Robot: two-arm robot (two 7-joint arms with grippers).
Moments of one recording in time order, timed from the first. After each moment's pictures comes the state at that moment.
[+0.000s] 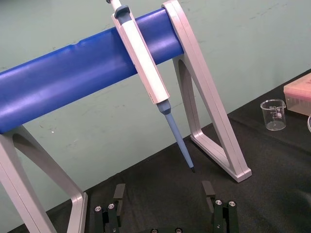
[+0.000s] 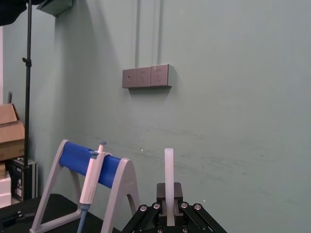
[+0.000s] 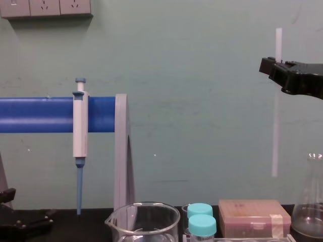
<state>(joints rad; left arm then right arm) -0.20 0.60 0.45 -1.41 -0.25 -0.12 0.03 0.26 0.38 -0.22 -1.60 0.43 -0.13 0.40</state>
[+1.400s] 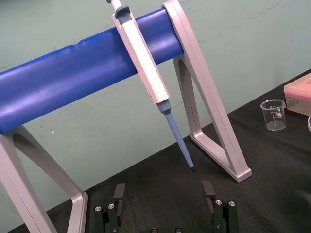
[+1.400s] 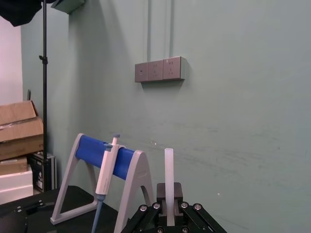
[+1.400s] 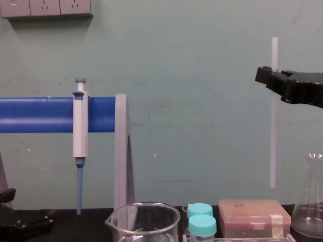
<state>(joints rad) -0.20 0.60 0.45 -1.41 -0.25 -0.12 0.03 0.27 0.42 -0.24 -1.59 0.49 -0.12 0.45</state>
